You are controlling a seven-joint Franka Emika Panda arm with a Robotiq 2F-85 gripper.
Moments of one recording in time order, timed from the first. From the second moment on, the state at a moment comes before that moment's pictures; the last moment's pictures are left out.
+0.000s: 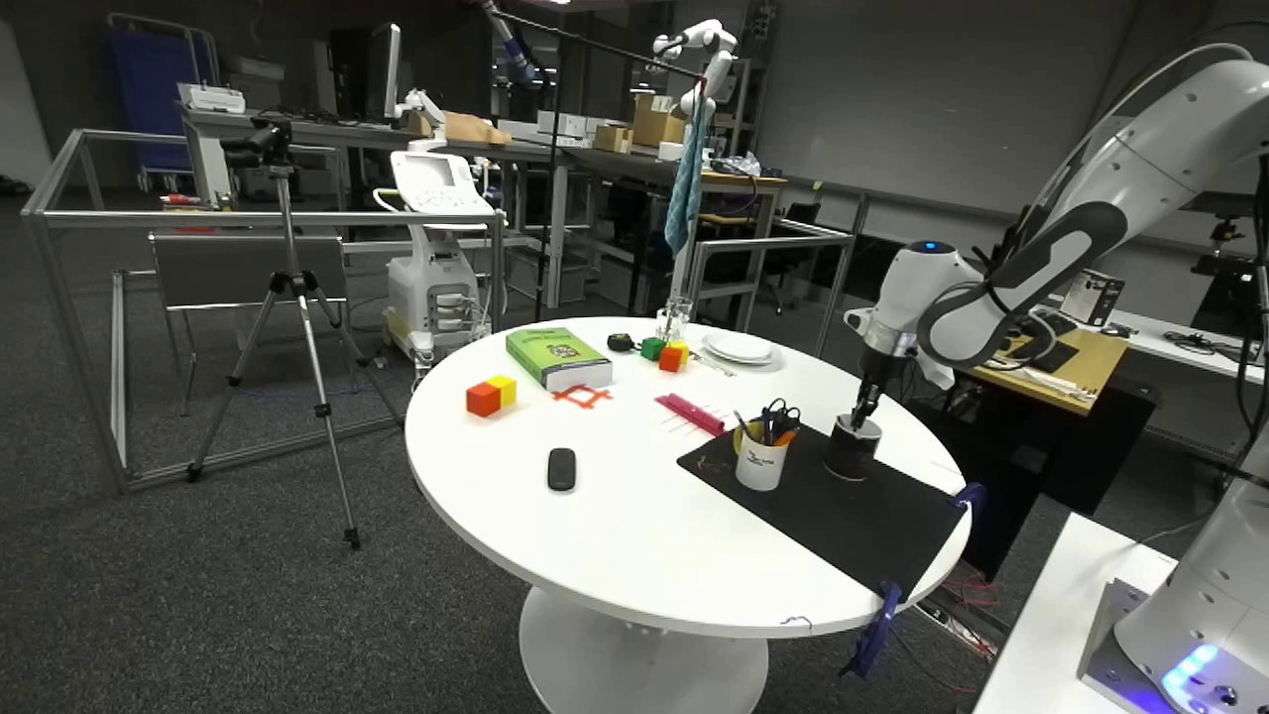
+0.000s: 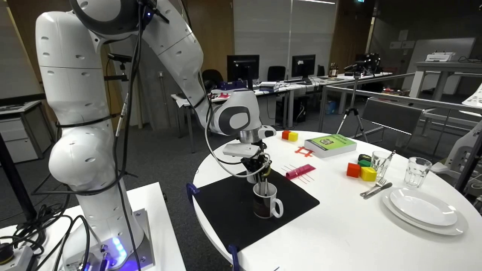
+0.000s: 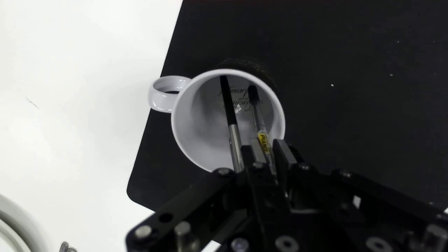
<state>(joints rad) -0.03 0.11 -0.06 -2.51 -0.31 2.74 -0.26</state>
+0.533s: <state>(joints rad) -0.03 -0.01 -0.06 -2.47 -0.31 2.74 -0.24</state>
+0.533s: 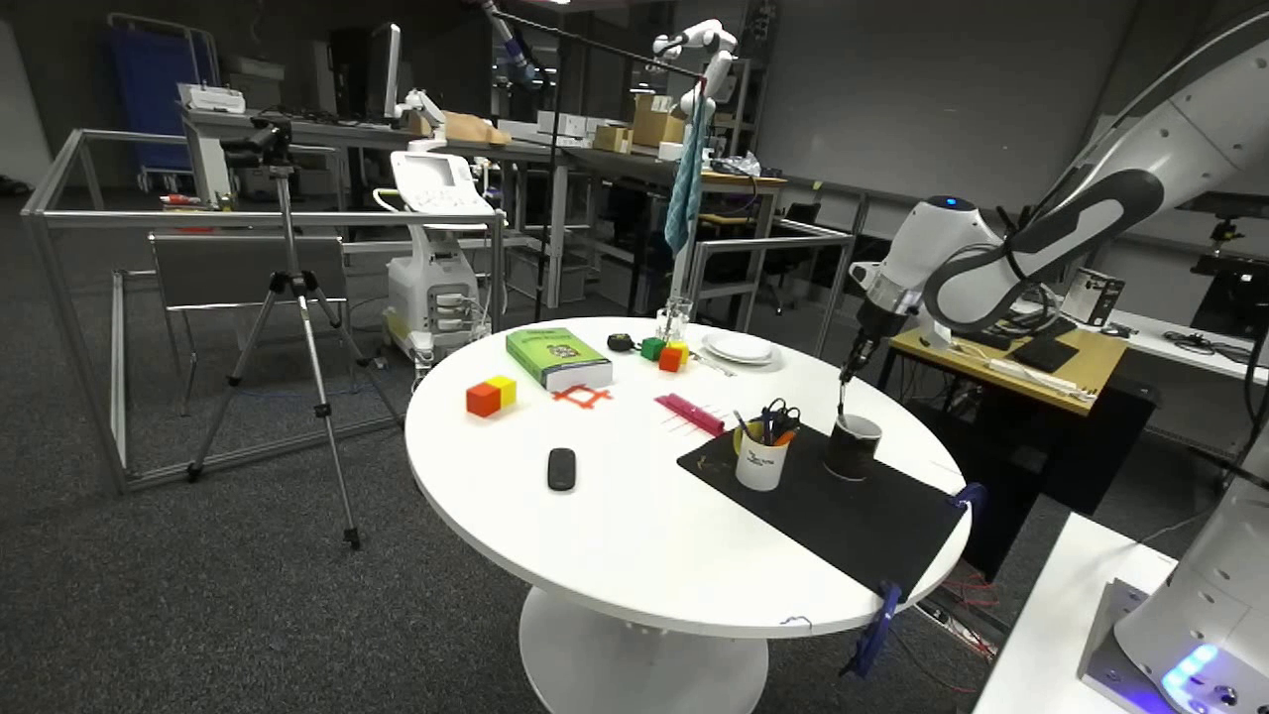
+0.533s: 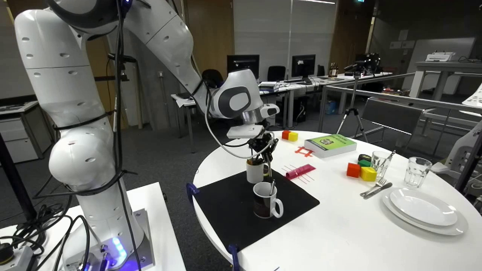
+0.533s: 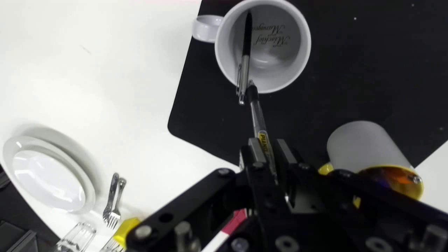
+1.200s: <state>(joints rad) 0.05 -0.11 0.02 -2.38 -0.11 2.62 -0.25</state>
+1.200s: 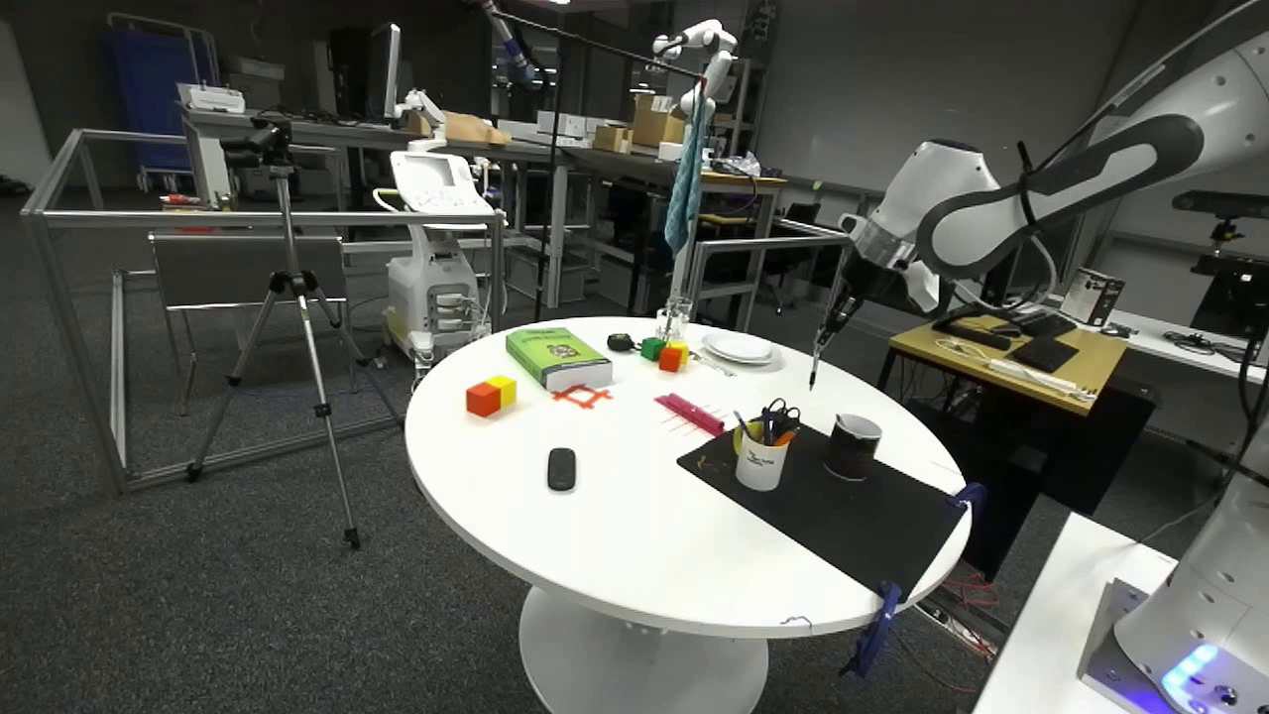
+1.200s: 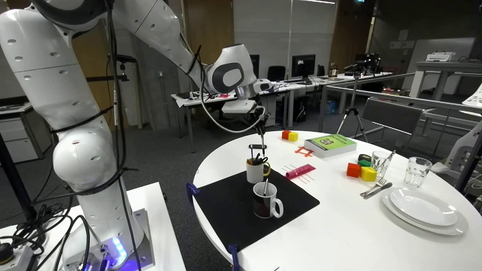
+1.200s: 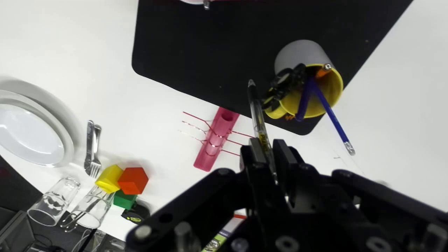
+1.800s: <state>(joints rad) 0.12 -0.08 0.06 -2.38 0.06 2.66 -0.34</state>
